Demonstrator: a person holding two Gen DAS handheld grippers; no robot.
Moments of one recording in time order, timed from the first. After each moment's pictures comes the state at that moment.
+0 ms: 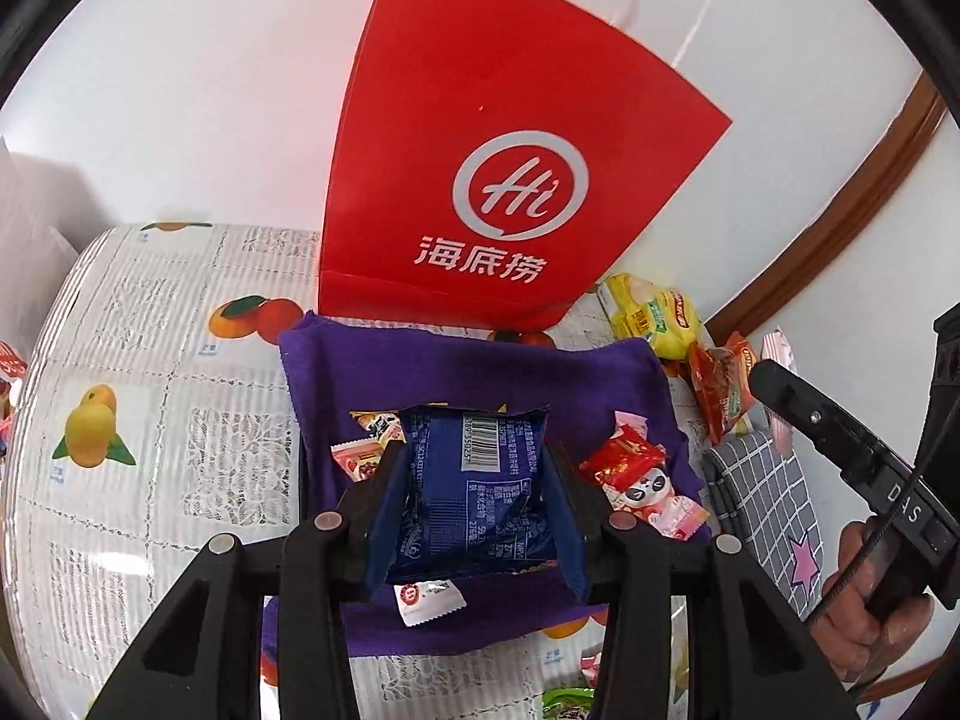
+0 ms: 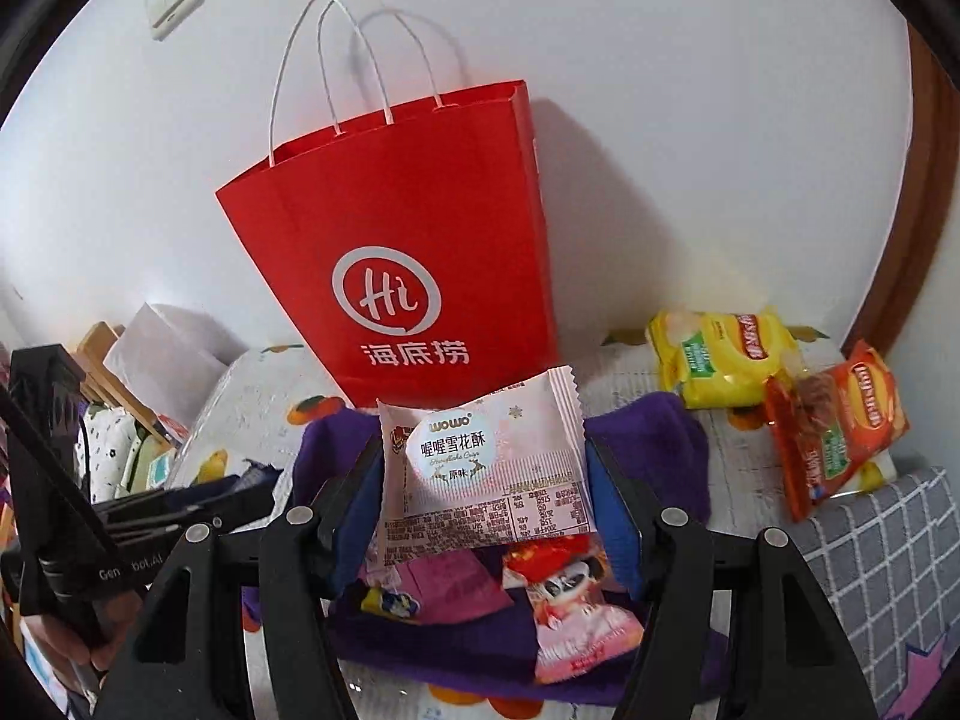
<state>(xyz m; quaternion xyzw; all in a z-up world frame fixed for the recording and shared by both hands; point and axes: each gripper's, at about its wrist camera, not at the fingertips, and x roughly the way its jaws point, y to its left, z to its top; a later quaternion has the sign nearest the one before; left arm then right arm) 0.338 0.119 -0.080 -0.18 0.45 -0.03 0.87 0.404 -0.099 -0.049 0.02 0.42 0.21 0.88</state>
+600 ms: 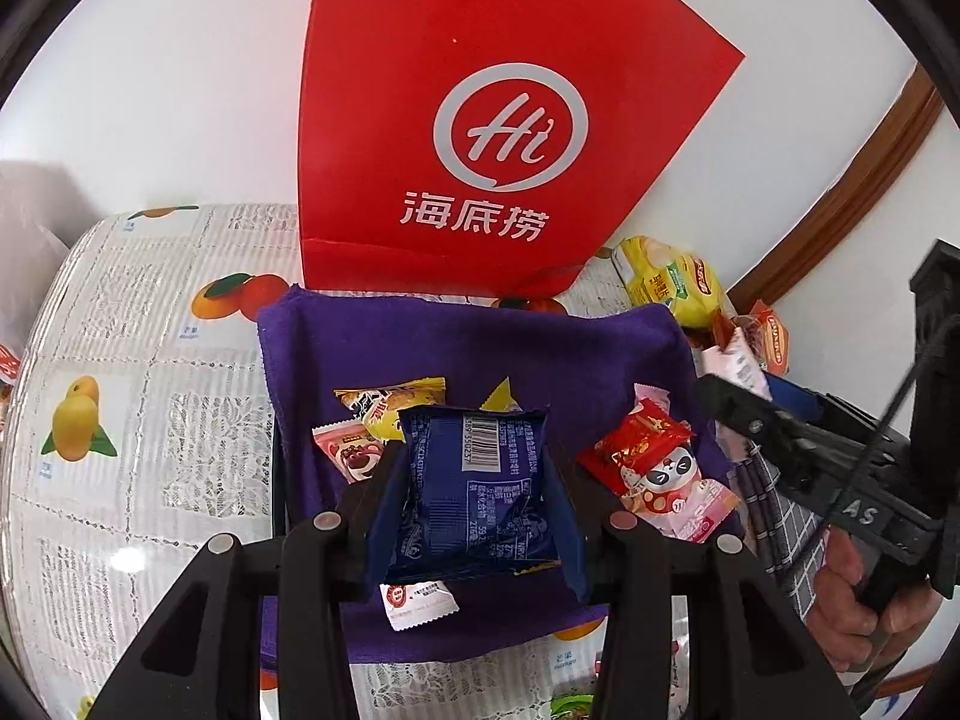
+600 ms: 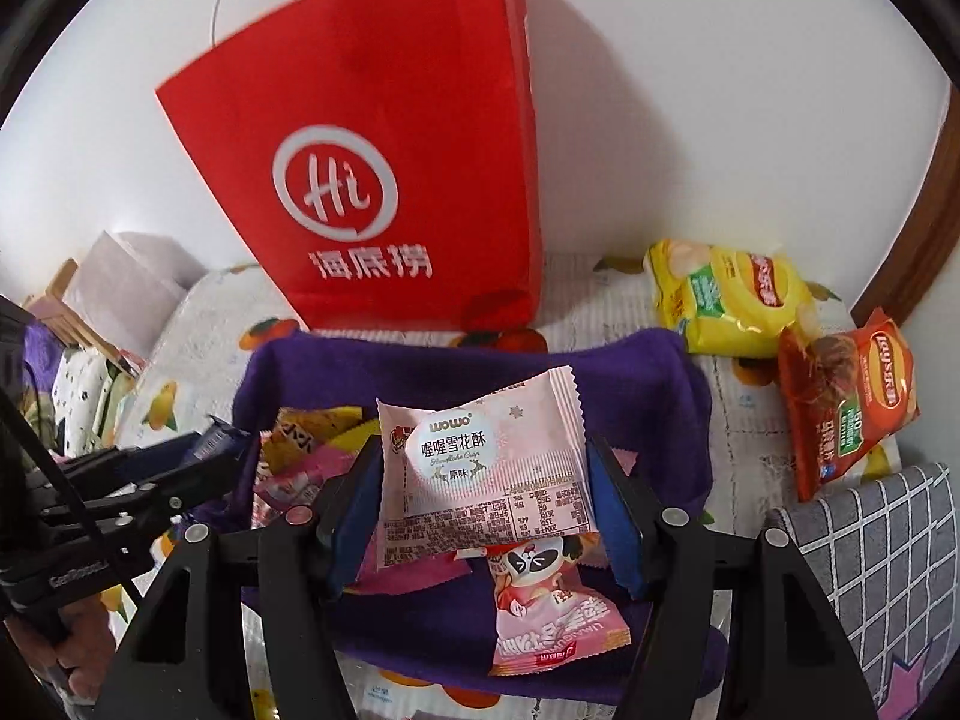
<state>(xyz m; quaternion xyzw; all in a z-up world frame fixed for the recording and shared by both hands) 0.350 0.097 -0.100 -0.15 0.47 -0.01 0.87 0.423 -0.091 -0.101 -0.05 0.49 0.20 0.85</state>
